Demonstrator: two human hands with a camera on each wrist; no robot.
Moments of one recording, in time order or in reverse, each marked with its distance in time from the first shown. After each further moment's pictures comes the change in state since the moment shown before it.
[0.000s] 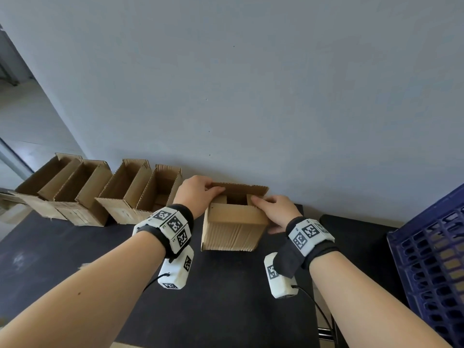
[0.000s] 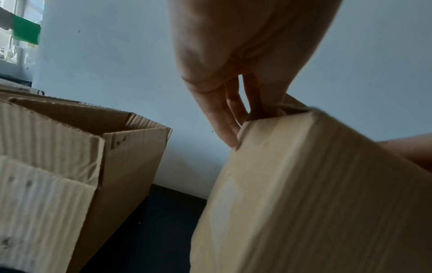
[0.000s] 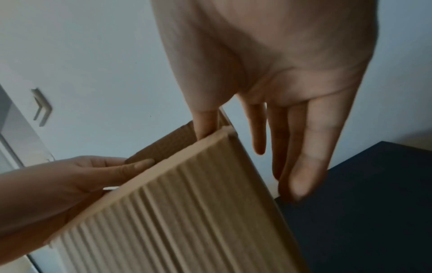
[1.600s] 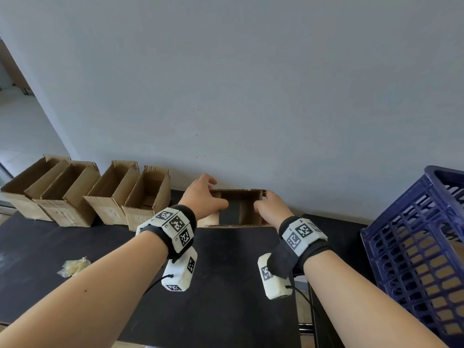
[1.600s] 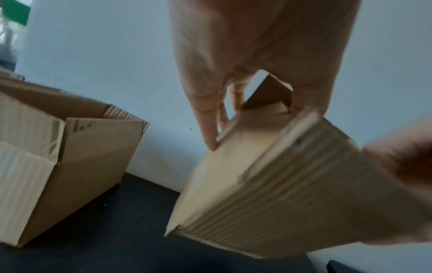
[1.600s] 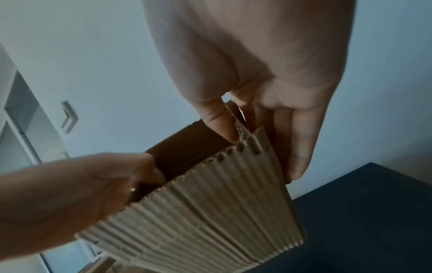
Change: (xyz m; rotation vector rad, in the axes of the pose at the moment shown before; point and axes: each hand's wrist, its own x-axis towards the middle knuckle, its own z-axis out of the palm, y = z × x) left_hand -0.027 0.032 0.019 -0.120 -0.092 -0.034; right_hand -0.033 0.004 -0.014 0.000 0.090 -0.076
